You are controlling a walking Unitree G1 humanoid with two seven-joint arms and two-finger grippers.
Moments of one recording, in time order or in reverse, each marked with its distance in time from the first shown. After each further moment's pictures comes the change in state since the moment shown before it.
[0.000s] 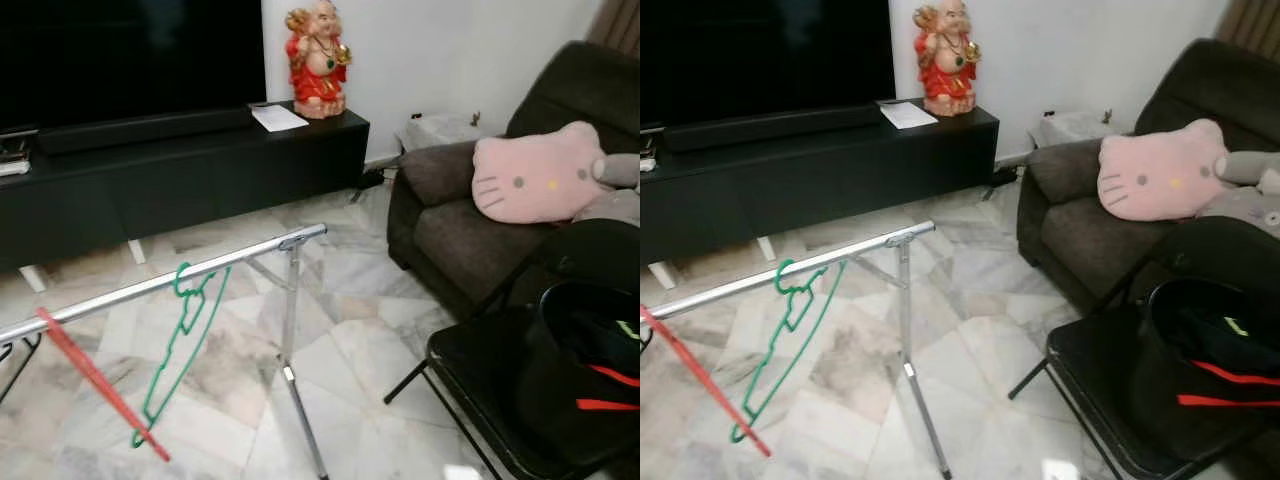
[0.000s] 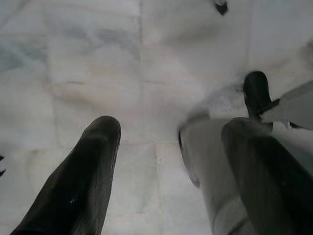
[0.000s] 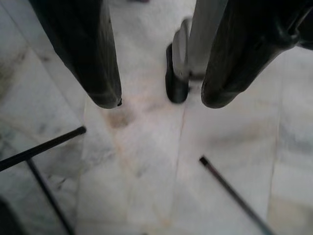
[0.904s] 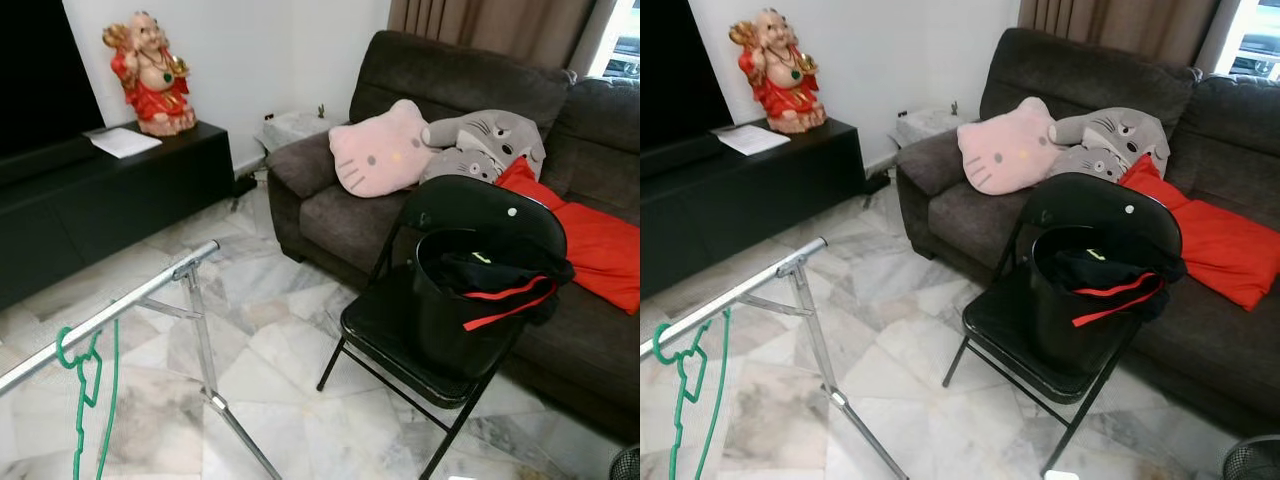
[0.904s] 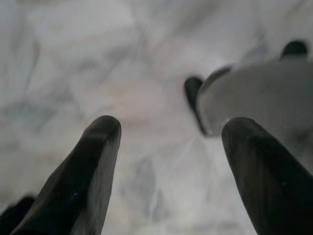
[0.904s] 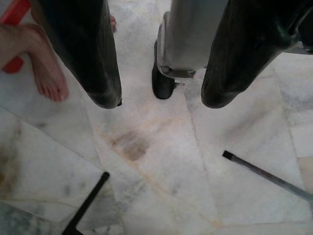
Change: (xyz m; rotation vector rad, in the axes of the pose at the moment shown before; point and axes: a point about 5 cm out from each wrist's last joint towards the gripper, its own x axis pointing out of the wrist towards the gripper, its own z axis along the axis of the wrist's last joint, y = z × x) left arm -0.019 0.049 -0.036 0.030 0.077 0.053; right arm 0.000 0.006 0.000 0.006 -0.008 0.019
